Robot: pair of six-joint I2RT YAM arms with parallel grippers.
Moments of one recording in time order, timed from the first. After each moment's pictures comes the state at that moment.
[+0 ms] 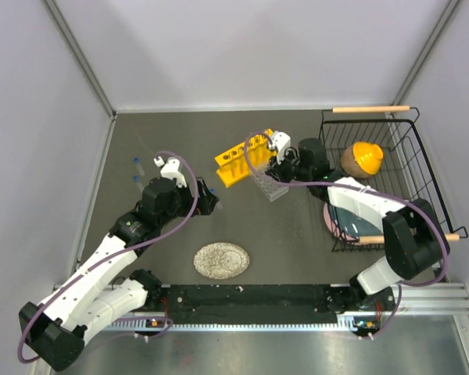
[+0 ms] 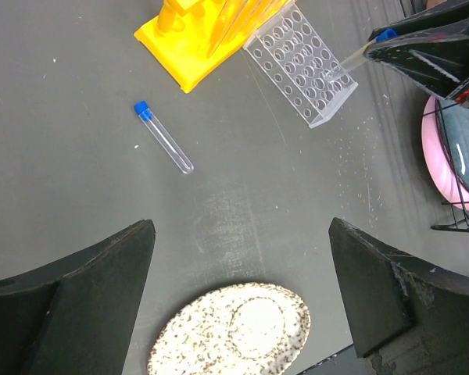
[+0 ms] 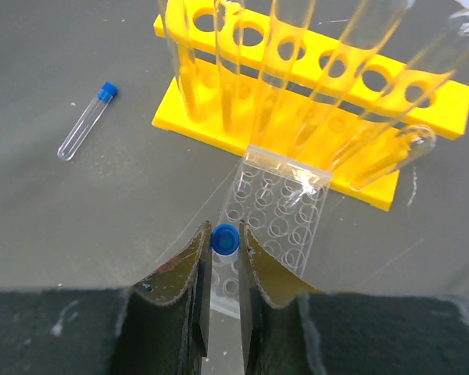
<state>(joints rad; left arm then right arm) -0.56 0.82 0.72 -0.38 -0.04 -0.53 0.49 1.50 0.93 0.12 -0.37 -0.25</state>
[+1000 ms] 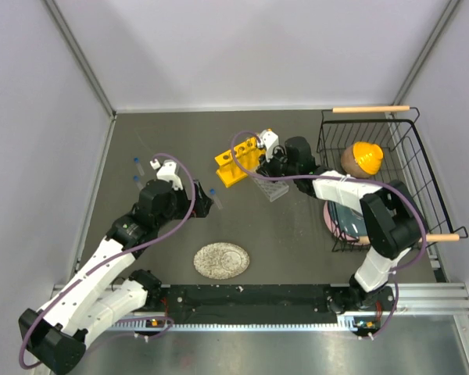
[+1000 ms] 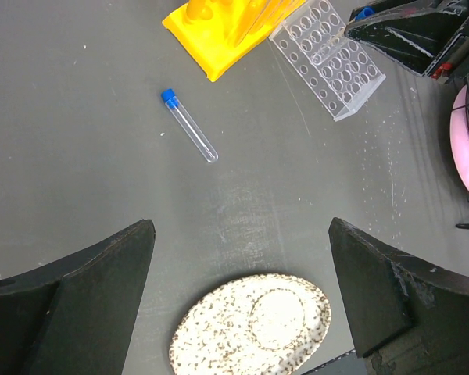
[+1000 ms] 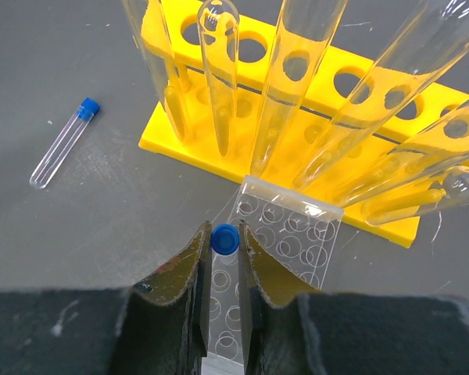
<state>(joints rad) -0.52 0.79 0.71 -0.43 -0.05 -0.50 0.53 1.70 1.02 0.22 -0.35 -0.24</state>
